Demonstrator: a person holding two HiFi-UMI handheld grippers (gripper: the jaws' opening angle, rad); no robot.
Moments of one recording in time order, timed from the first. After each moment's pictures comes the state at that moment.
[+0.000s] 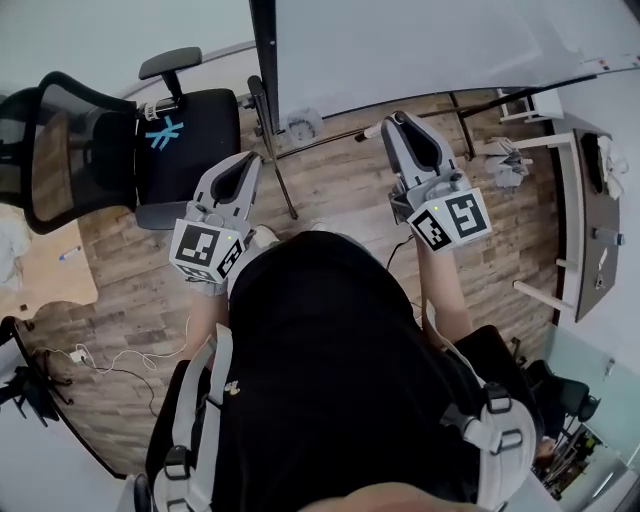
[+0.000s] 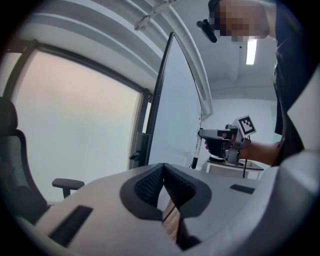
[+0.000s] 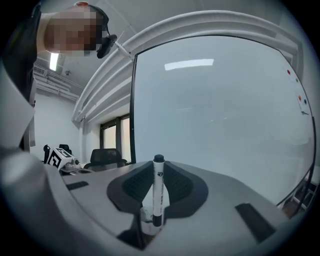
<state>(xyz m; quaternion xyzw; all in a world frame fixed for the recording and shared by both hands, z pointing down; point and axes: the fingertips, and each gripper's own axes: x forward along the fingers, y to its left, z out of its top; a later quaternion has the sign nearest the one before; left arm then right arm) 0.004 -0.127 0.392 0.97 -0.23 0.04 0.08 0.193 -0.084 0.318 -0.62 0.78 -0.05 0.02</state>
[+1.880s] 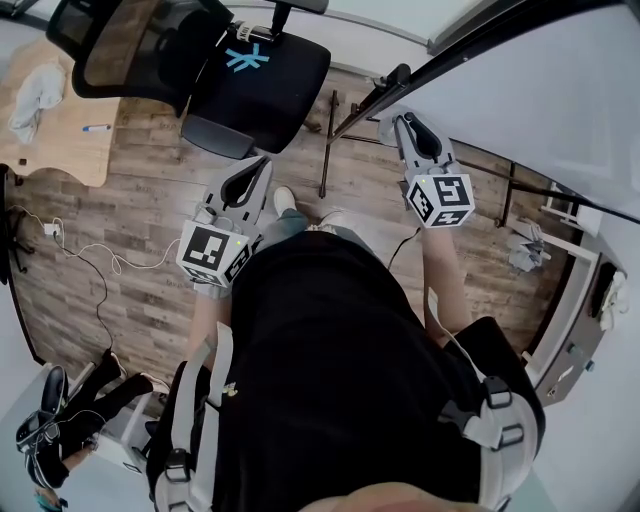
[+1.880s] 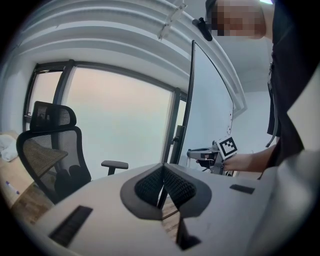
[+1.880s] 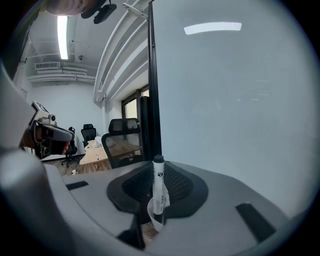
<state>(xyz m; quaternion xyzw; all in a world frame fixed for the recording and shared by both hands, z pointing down) -0.146 -0.101 0.426 0.90 -0.42 0.08 0.12 0.078 -0.188 0.467 -0.50 0.86 -0.10 -0.12</state>
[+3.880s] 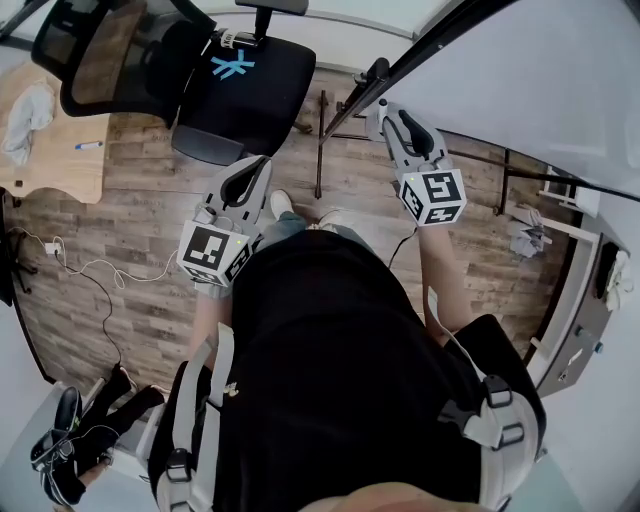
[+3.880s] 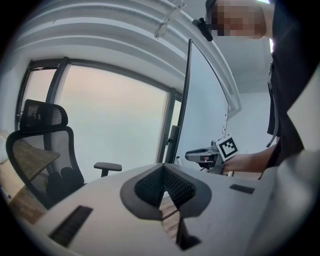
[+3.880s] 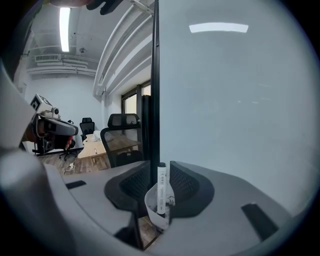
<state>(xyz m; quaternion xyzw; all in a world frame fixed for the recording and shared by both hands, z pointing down) -0.126 -0.107 0.425 0.91 -0.39 0.07 0.12 0.085 -0.178 0.470 -0.50 0.85 -0.09 -0.15</state>
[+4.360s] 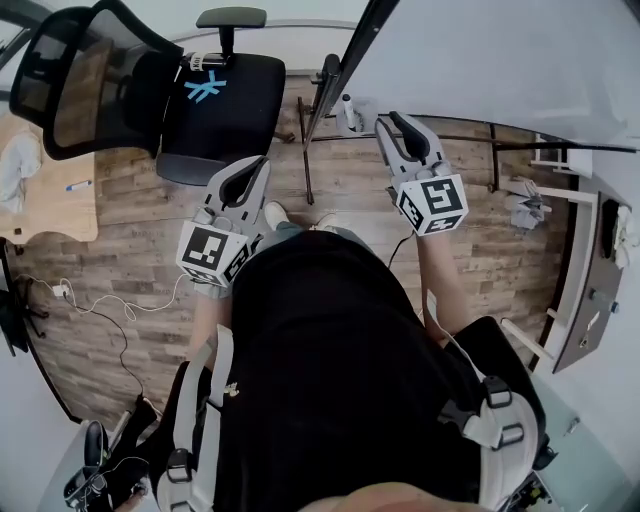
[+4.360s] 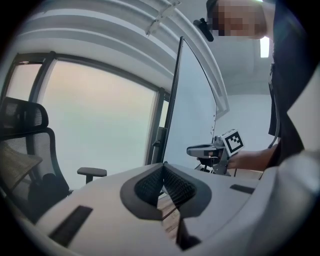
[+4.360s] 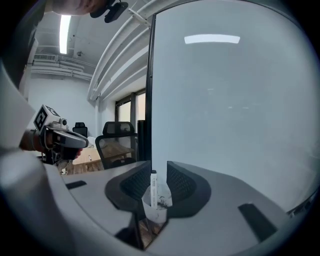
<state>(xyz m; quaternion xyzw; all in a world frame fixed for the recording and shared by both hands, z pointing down) -0.081 -0.114 0.414 0.94 -0.32 0.06 0.11 0.116 -0.146 0.425 -0.54 0.83 -0.07 -0.12</state>
